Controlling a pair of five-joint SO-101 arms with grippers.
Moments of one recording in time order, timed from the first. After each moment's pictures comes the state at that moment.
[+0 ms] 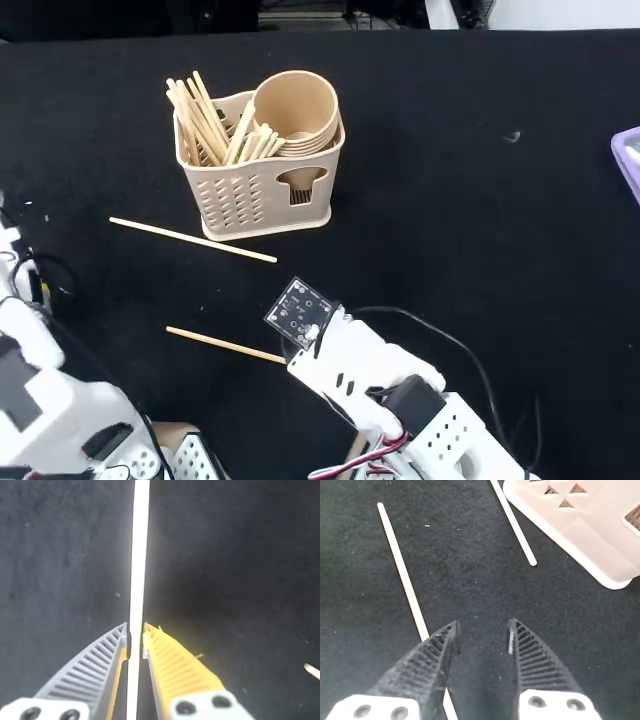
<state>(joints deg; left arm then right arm) -52.6 -3.2 27.6 68.4 -28.1 -42.6 -91.8 91.6 55.0 13.5</state>
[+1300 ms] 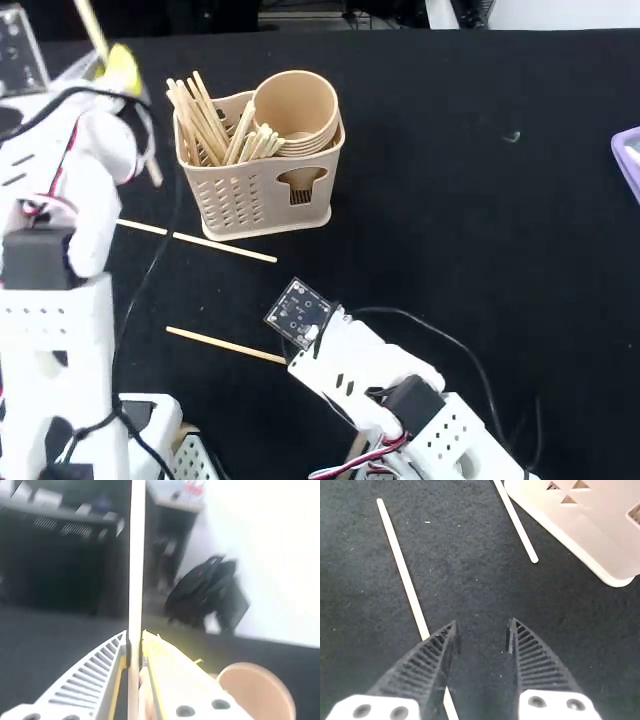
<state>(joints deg) -6.3 -39.6 6.7 48.4 8.9 -42.6 -91.8 92.1 55.0 13.5</state>
